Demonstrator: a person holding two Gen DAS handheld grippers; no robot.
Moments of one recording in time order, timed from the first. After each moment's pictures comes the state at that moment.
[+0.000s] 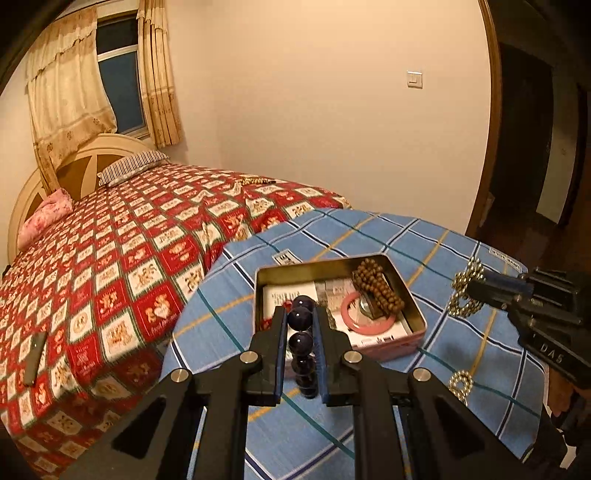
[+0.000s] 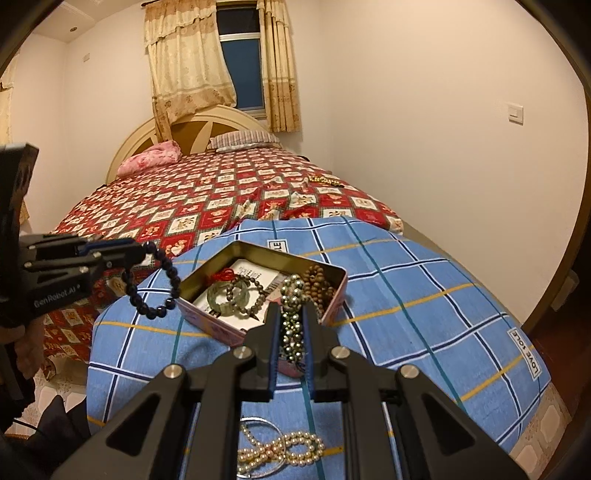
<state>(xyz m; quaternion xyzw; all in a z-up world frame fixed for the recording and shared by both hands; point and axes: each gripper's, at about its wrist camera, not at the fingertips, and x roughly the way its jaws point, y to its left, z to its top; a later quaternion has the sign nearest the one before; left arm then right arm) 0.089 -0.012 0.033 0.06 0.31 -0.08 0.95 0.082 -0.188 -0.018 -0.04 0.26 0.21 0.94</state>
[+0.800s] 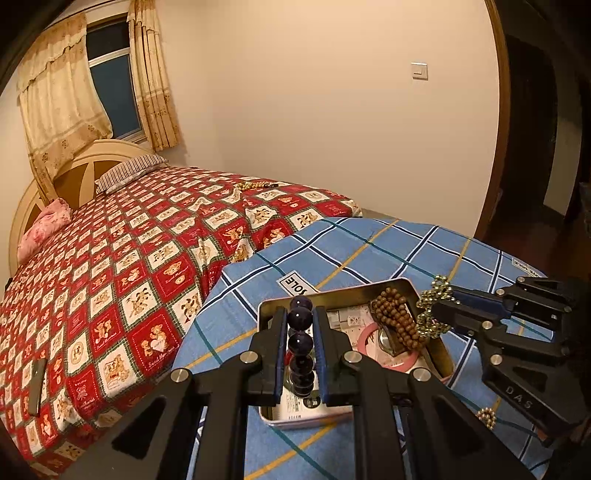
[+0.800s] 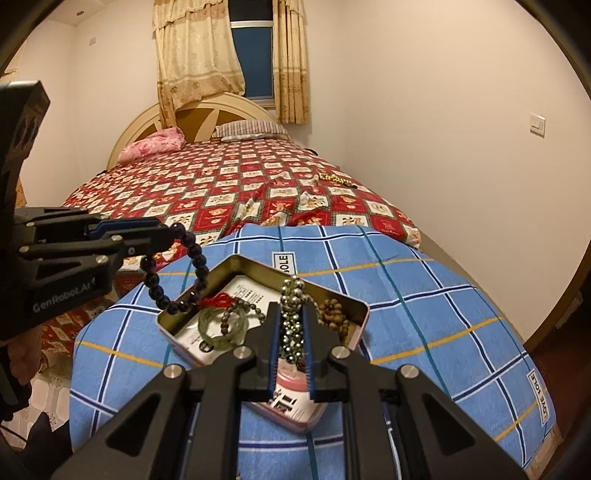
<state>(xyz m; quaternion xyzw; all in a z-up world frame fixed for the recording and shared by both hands) 0.153 -0.025 0.033 0.08 0.32 -0.07 0.94 0.138 -0.150 -0.017 -0.07 0.28 0.22 0.93</state>
